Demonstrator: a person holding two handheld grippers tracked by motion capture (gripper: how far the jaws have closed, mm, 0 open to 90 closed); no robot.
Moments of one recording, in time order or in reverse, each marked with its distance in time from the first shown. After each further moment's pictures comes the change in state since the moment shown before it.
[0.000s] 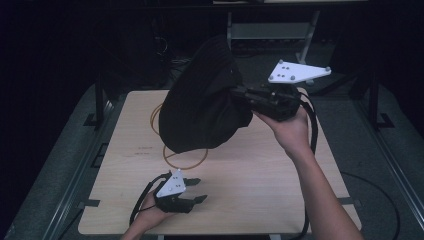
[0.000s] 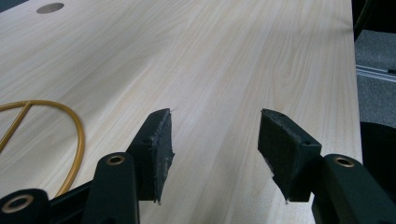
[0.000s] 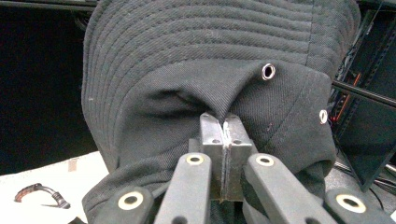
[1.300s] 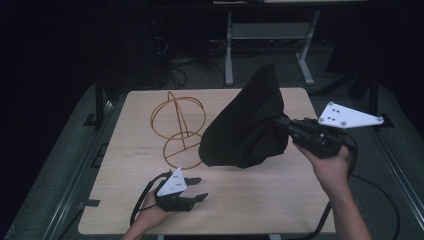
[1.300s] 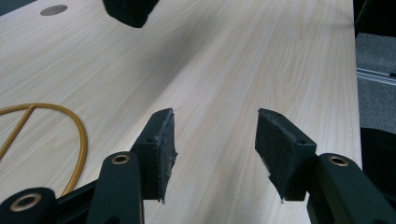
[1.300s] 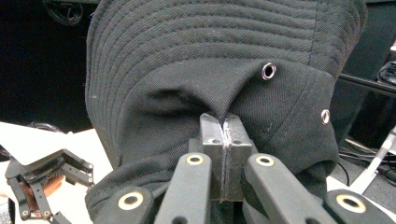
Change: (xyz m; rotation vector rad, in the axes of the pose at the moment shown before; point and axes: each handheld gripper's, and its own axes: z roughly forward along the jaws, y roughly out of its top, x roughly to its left) left arm 0.001 0.005 -0.001 0.003 0.013 0.009; right arm 0.001 -0.077 -0.084 -0.017 -0.109 0.038
